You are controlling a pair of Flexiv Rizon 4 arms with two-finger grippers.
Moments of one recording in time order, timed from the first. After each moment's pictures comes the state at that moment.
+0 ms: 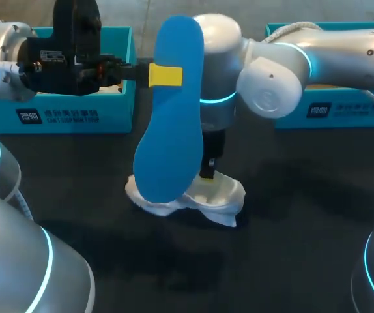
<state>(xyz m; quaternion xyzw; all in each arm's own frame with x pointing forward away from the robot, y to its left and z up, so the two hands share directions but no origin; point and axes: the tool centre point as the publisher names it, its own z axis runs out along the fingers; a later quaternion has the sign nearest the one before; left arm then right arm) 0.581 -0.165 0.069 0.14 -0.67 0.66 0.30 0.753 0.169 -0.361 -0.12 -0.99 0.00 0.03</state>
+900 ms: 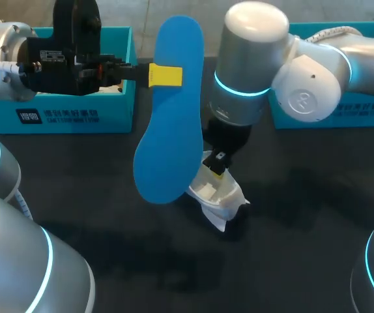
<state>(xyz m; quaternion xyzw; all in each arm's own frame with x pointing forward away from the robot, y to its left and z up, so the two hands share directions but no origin) 0.581 -0.165 0.069 0.14 -0.67 0.66 0.30 0.736 0.151 -0.333 -0.36 -0.93 -0.05 0.04</state>
